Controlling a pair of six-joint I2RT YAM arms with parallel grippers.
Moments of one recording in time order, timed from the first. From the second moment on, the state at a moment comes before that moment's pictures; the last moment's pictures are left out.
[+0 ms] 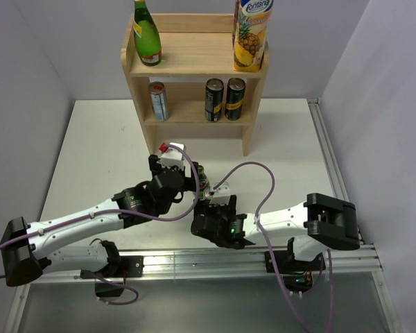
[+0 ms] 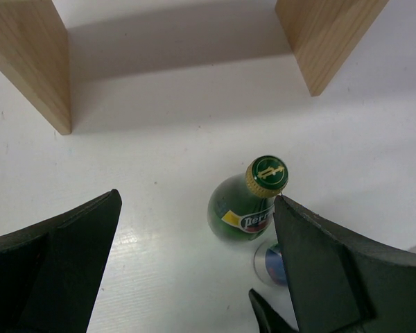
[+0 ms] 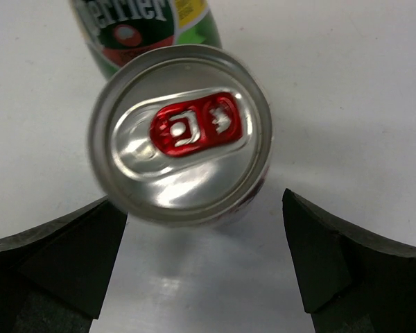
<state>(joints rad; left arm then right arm) -1.09 1.11 0.86 -0.19 -0.78 -0.41 1.38 1.48 0.68 -0.14 0.98 0.98</state>
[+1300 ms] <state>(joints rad) -1.18 1.06 0.53 0.04 -0.70 -0.50 1.28 1.53 0.59 -0.08 1.01 1.05</state>
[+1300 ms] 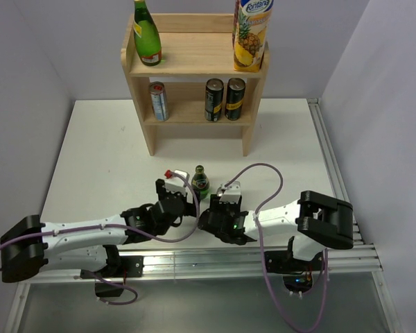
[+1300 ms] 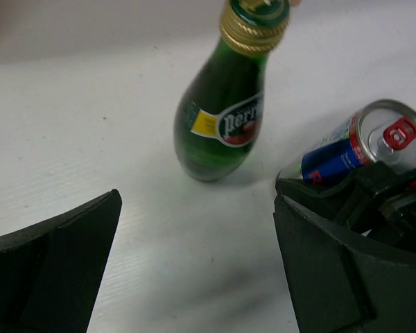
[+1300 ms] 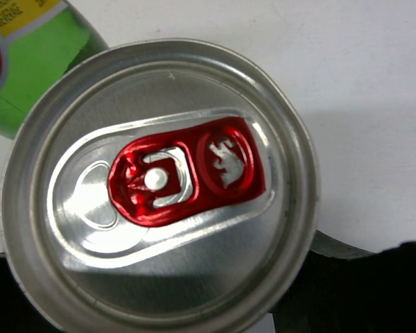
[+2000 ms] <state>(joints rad) -1.23 1.49 0.56 0.34 -0.73 -0.47 1.28 1.40 0.55 -0.21 1.00 1.10</state>
